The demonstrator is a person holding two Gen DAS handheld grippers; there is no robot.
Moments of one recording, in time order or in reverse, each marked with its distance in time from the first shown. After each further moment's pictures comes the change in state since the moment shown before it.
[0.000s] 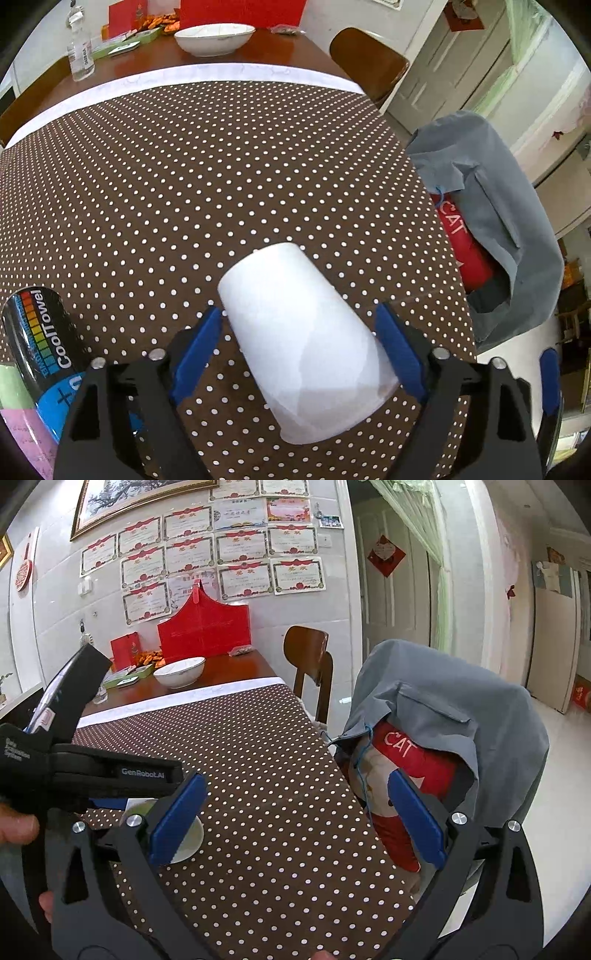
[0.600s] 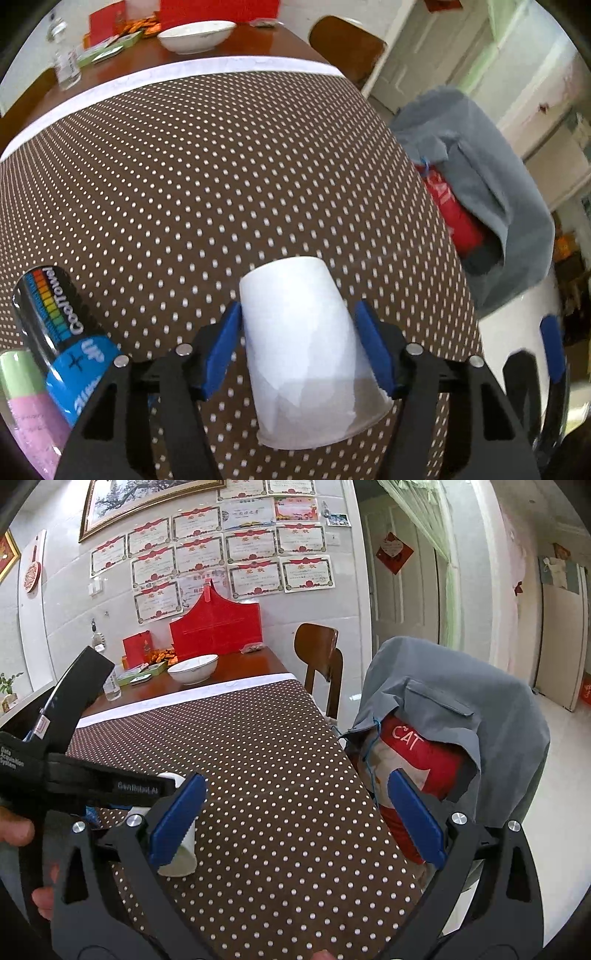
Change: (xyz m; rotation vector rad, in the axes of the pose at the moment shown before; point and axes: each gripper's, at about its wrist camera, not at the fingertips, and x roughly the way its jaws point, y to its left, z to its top) left arm -0.029 0.011 -0.034 0.102 0.059 -0.002; right arm -0.025 -0.001 -0.006 0.006 0.008 0.045
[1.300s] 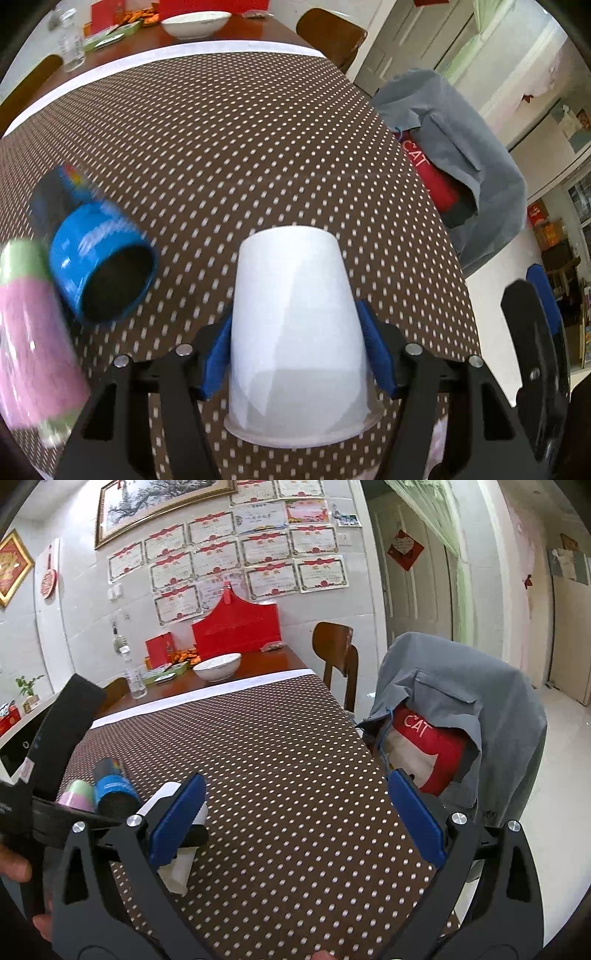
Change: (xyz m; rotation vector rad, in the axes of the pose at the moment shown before) left arm -0.047 0.009 -0.089 -0.009 0.008 -0.066; right arm -0.052 0.009 -0.016 -0.003 0.002 0.095
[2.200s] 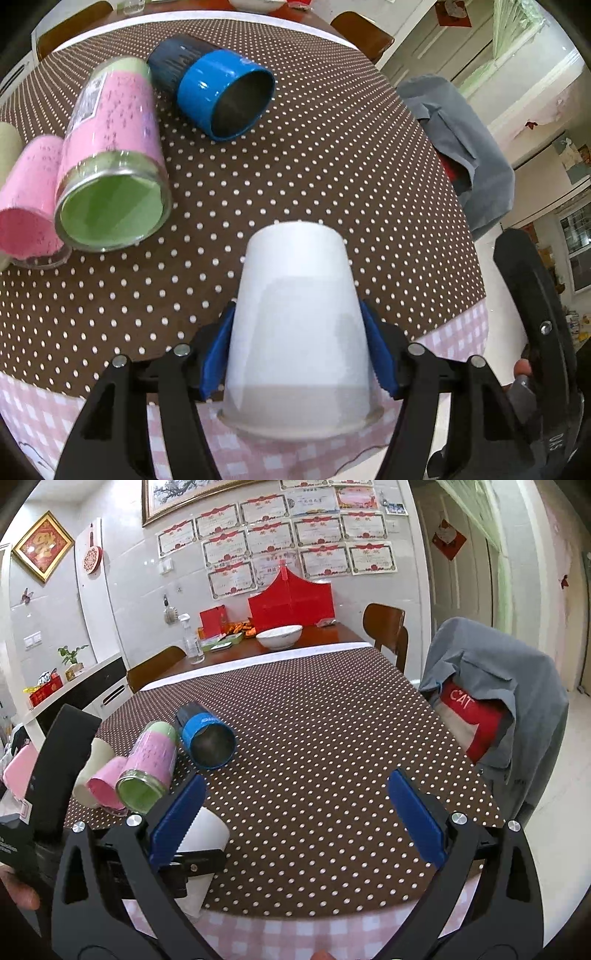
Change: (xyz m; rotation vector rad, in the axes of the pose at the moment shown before) left arm -0.037 0.057 -0.109 -0.122 0.009 -0.062; right arm -0.052 0.065 -0.044 -0.058 0.082 0.135
